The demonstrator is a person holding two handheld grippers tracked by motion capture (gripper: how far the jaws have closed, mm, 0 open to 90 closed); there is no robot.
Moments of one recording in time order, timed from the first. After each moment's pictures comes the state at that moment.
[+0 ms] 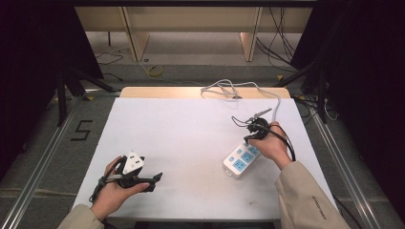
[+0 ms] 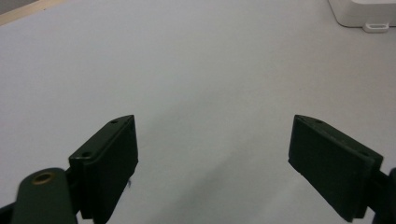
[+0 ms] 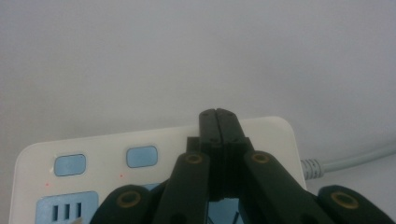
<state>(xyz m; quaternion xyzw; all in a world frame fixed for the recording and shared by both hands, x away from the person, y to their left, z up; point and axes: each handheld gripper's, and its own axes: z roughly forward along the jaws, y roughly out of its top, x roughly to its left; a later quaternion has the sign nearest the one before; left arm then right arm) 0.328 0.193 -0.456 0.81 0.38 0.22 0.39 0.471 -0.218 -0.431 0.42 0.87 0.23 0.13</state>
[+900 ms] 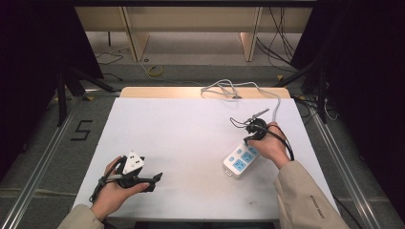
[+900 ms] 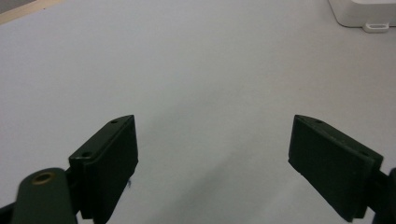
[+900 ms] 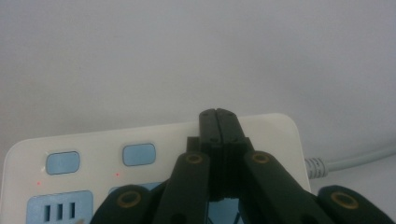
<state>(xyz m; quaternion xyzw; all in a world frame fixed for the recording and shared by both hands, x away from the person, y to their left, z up) 0.328 0.193 -0.457 0.81 0.38 0.22 0.39 0.473 -0.215 -0.435 0.42 0.87 0.22 0.13</state>
